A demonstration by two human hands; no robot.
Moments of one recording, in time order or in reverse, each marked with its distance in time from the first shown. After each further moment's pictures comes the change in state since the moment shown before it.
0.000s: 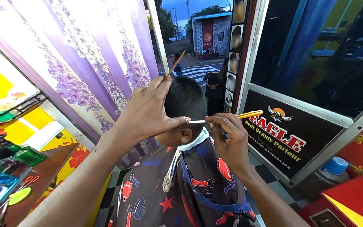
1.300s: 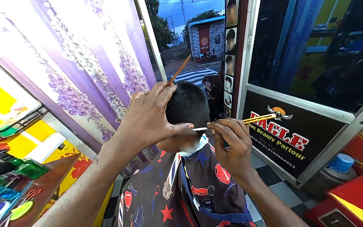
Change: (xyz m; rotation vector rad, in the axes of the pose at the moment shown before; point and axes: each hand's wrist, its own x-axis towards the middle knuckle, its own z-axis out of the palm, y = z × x) left_hand 0.011 0.021 -0.001 0.051 0.101 0.103; right_hand -0.002 0.003 -0.016 -0.149 0.129 -0.135
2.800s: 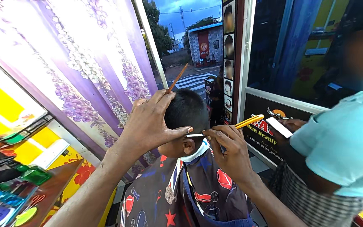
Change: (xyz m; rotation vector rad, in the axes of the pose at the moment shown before) left_hand -0.004 0.001 0.001 -0.015 0.039 0.010; right_hand -0.004 0.000 -0.008 0.006 -0.157 0.055
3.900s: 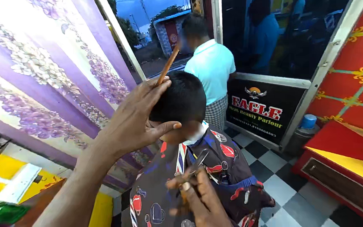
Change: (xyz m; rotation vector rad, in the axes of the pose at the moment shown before) left_hand -0.032 -0.042 -0.020 -0.337 -0.057 0.361; right_hand -0.085 -0.194 0.038 1.099 -0.065 0.824
